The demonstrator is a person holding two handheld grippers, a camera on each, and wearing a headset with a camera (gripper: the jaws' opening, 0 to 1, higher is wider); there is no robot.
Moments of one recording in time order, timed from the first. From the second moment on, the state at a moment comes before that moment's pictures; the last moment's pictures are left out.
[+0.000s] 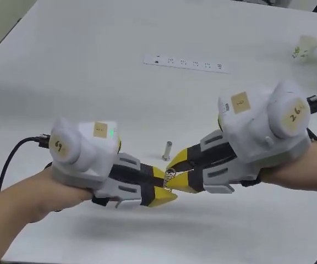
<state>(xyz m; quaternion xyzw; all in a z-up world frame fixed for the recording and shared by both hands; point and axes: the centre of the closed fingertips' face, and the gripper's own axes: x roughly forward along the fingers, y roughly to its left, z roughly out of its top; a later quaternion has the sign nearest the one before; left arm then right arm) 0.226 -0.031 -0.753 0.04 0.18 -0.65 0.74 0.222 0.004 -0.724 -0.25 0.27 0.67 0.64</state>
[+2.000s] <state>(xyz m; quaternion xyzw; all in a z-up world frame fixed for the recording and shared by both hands) 0.241 0.027 -0.757 0.01 0.22 -0.55 0.81 0.232 0.006 -0.729 -0.30 0.24 0.65 0.65</state>
